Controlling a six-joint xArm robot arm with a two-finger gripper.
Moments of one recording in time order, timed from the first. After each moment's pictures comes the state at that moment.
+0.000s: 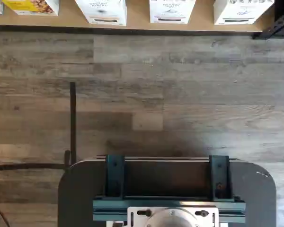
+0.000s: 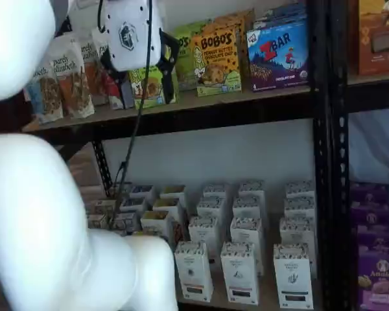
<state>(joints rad) 0.01 -0.84 -1.15 0.04 2.00 0.03</state>
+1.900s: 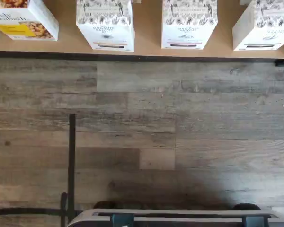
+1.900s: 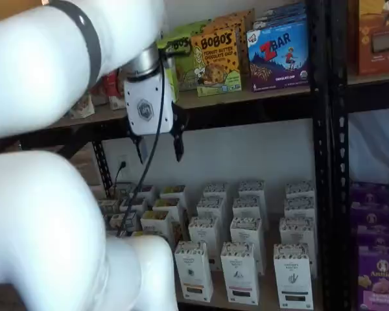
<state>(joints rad) 0.13 -0.90 -0.70 0.02 1.53 0.14</state>
